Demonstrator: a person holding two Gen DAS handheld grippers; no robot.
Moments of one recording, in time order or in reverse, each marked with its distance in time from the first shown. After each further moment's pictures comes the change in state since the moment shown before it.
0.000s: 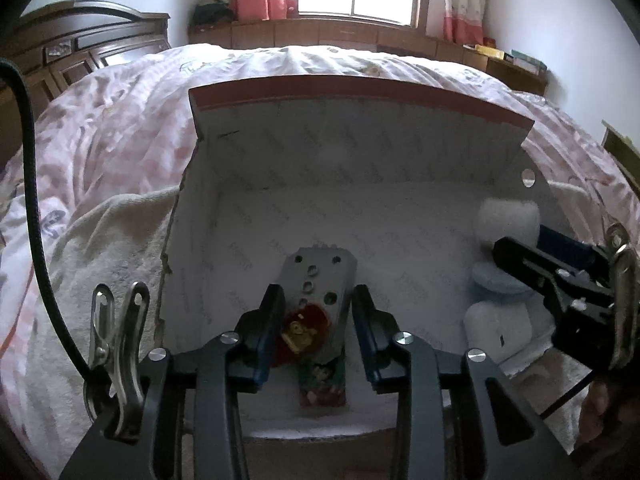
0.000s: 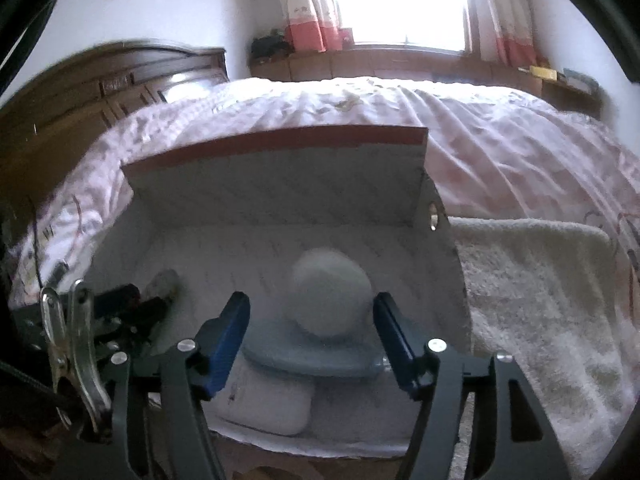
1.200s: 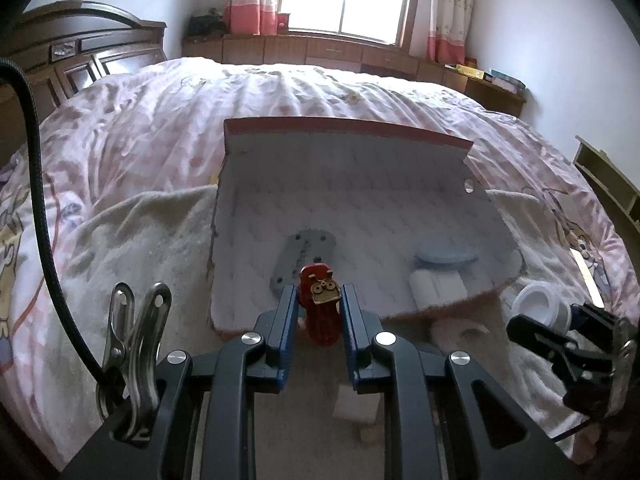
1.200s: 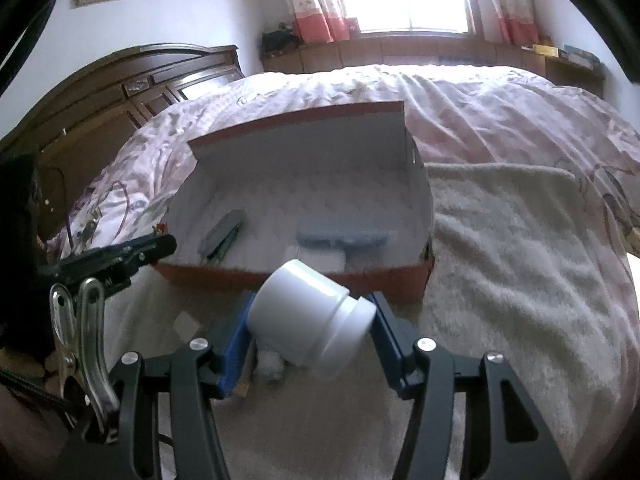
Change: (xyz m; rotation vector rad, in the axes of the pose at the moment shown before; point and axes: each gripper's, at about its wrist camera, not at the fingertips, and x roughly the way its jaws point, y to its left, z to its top) left arm -0.069 0.012 -0.018 -0.021 -0.065 -0.085; right arm -0.088 0.007 -0.047 0.077 0.025 0.103
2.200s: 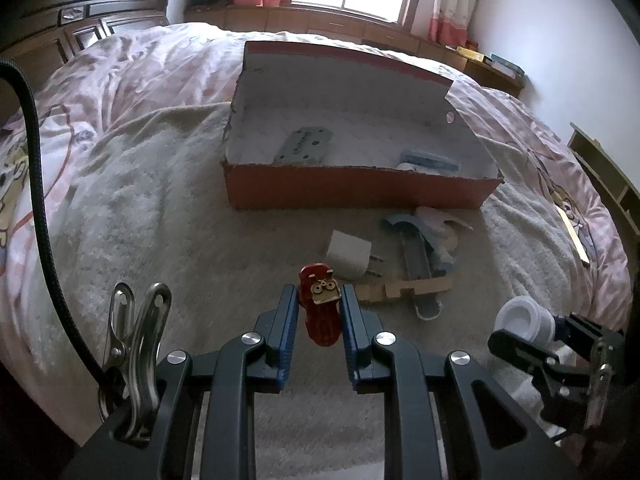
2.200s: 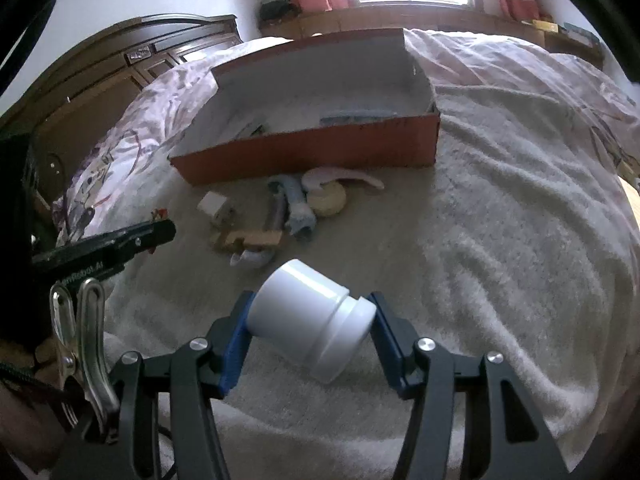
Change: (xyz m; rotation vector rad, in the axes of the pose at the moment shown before) left arm -0.036 0.003 -0.083 -0.042 0.103 -0.039; right arm -0.025 0.023 -0.090 0.011 0.121 -0.002
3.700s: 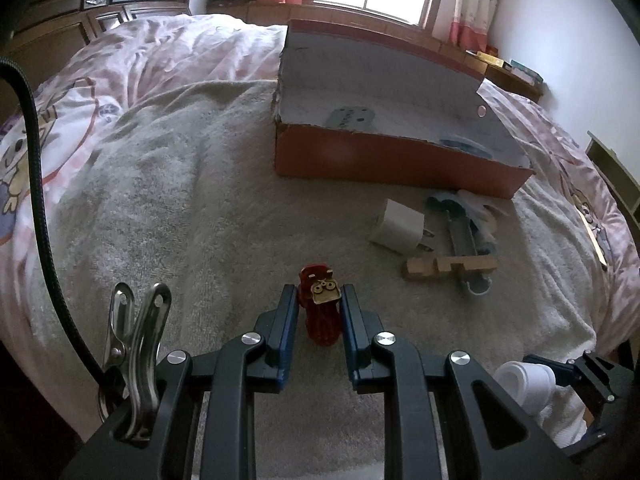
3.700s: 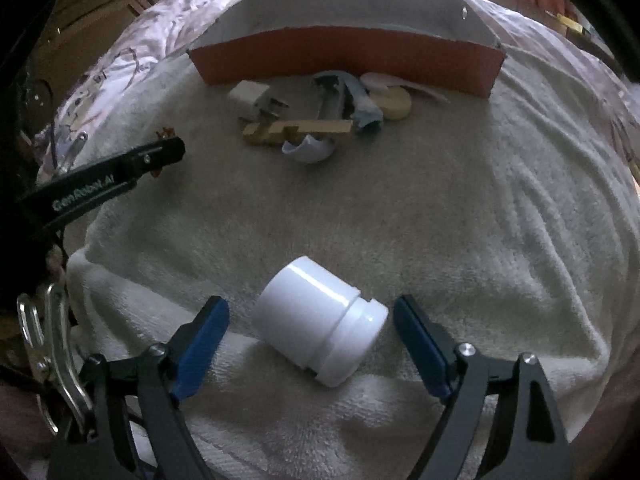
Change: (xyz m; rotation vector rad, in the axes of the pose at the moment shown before) left arm 0.005 0.026 -0.026 -0.049 -0.008 0.049; right arm 0.039 0.061 -0.035 -0.085 0.240 -0.087
